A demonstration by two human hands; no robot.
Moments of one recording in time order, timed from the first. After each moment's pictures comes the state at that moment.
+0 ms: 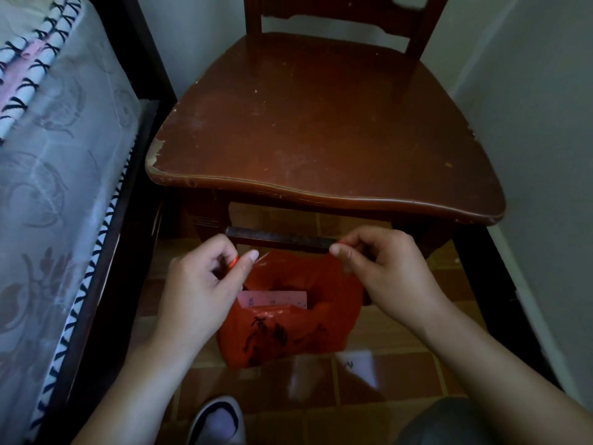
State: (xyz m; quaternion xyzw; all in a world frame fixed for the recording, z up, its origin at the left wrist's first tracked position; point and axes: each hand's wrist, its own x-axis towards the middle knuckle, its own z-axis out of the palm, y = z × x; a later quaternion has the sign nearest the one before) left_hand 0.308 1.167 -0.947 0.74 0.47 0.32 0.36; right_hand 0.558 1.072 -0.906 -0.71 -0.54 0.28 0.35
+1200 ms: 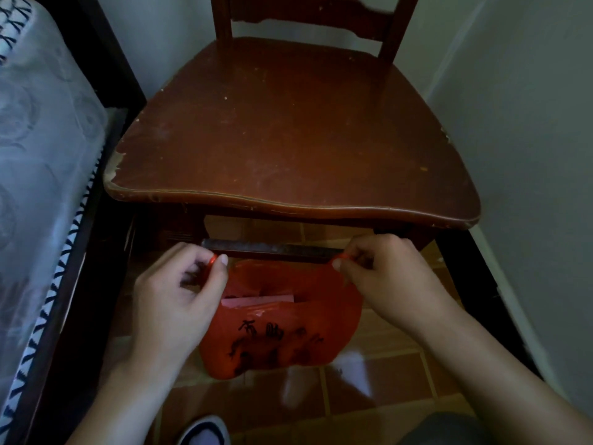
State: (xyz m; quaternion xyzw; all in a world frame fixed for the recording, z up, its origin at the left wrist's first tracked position) left_hand 0.322 1.171 -0.954 0.75 0.46 0.39 0.28; right_hand 0.581 1.067 -0.896 -0.80 -0.50 0.26 0.21
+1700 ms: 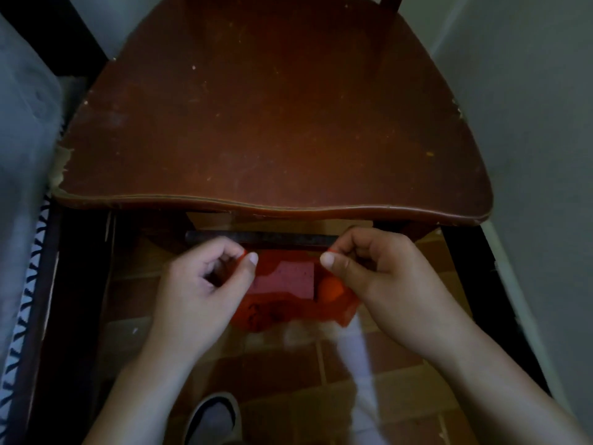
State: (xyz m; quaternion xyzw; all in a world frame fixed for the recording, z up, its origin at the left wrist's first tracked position) left_hand 0.360 1.168 -0.934 0.71 0.43 0.29 0.47; right_hand 0.566 1.062 -0.864 -0.74 -0.40 0.42 0.34
